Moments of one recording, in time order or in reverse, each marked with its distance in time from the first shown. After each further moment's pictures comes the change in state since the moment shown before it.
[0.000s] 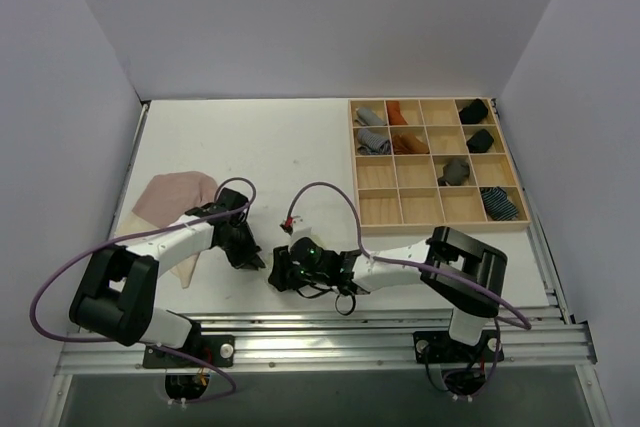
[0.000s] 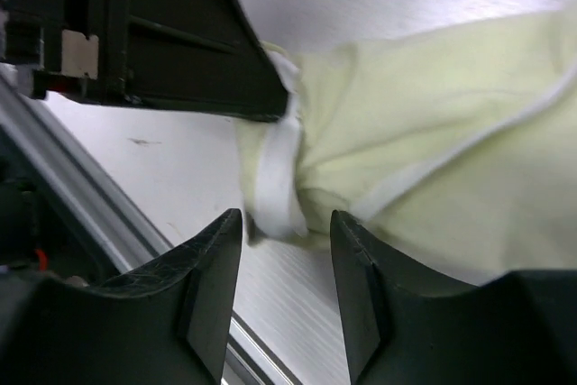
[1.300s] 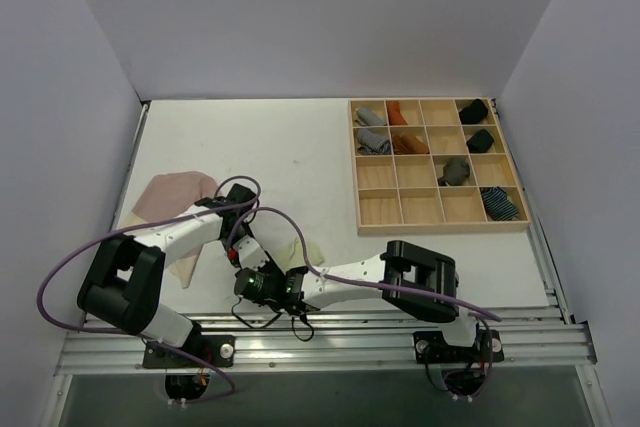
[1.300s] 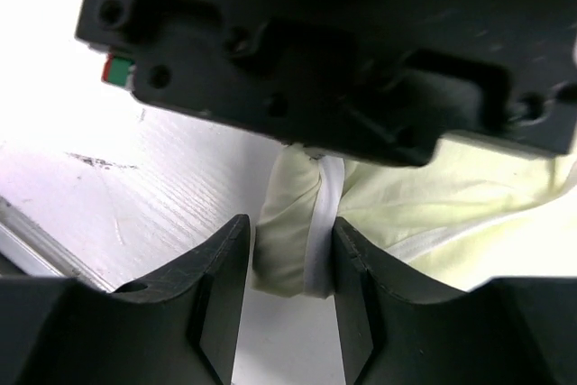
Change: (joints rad) left arm -0.060 0.067 0.106 -0.167 -0.151 -0.058; right arm 0.210 0.229 0.426 -0.431 0.406 -0.290
